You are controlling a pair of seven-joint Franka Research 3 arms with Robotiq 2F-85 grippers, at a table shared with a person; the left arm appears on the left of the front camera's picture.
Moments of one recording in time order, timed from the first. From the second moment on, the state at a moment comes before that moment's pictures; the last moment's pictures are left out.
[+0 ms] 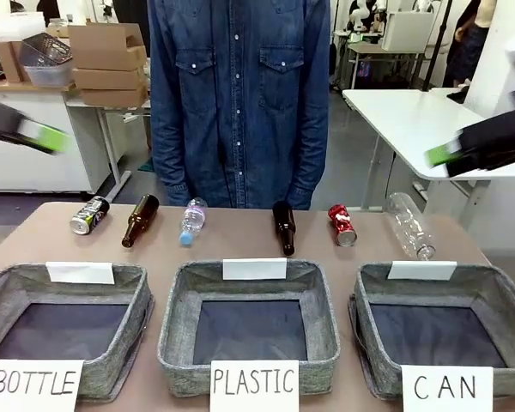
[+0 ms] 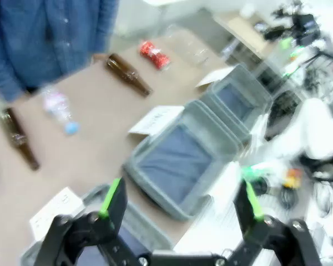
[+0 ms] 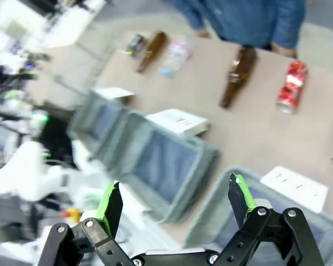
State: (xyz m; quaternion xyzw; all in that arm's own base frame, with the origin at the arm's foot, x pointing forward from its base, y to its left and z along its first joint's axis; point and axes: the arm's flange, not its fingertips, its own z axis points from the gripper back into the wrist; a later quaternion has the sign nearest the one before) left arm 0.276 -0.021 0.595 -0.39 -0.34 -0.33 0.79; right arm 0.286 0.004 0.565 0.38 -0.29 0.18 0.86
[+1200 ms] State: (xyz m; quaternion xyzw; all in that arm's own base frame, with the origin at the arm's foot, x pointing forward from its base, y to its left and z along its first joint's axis) left arm 0.289 0.082 0.535 -0.61 -0.28 -0.16 0.73; right arm 0.272 -0.072 0.535 0.57 -0.21 0.04 0.79
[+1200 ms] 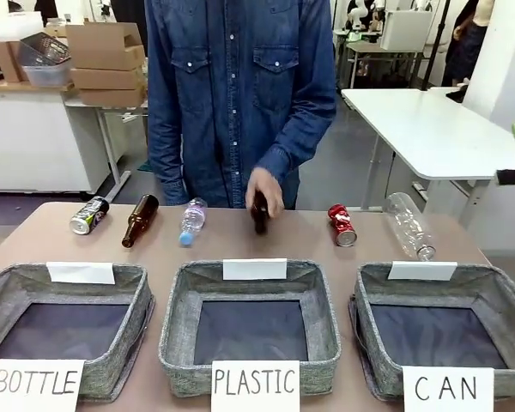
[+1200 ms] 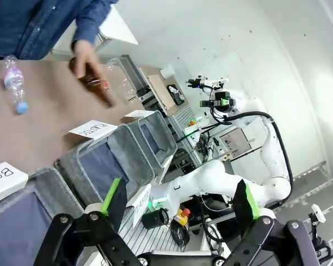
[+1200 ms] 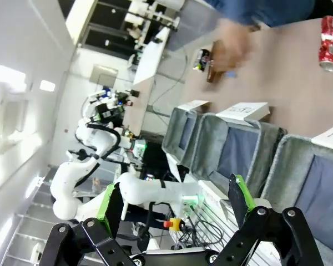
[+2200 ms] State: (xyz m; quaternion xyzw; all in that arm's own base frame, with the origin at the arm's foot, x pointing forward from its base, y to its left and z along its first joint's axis) left arm 0.291 0.081 0.533 -0.60 -0.28 -0.16 0.73; right arm 0.302 -0.062 0.545 0.45 -0.27 0.01 0.85
